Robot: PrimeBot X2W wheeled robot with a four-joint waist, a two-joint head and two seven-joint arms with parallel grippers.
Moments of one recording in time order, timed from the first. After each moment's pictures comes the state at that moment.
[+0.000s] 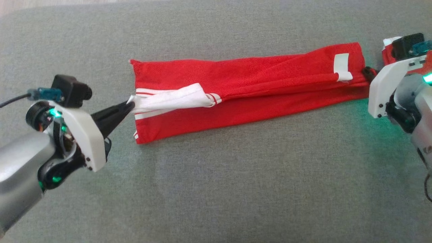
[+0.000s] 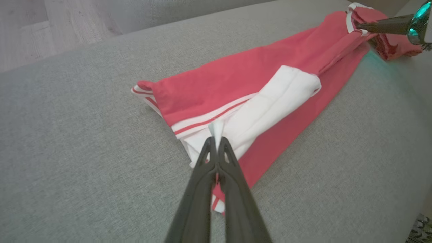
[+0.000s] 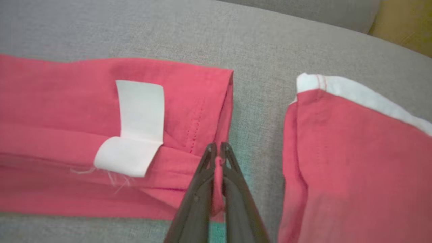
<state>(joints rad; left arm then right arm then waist) -0.93 0.81 -1.30 0.22 -1.21 -0.13 0.16 -0.90 -0.46 0.72 0.98 0.67 0.13 0.27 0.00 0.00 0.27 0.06</state>
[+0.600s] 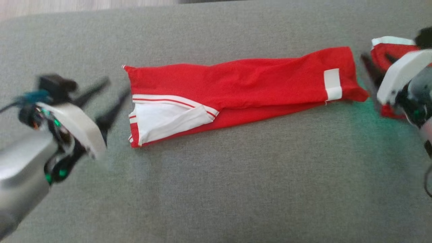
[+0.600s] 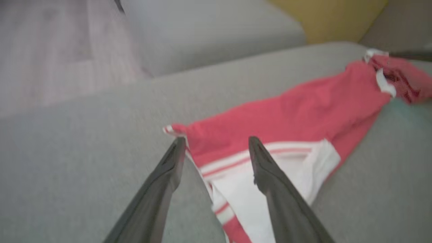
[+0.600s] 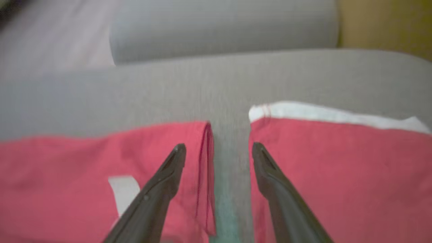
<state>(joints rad) -0.89 0.75 -1.27 0.33 -1.19 -0.10 0.03 -0.89 -0.50 0.72 0.93 0.87 0.13 0.25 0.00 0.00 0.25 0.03</state>
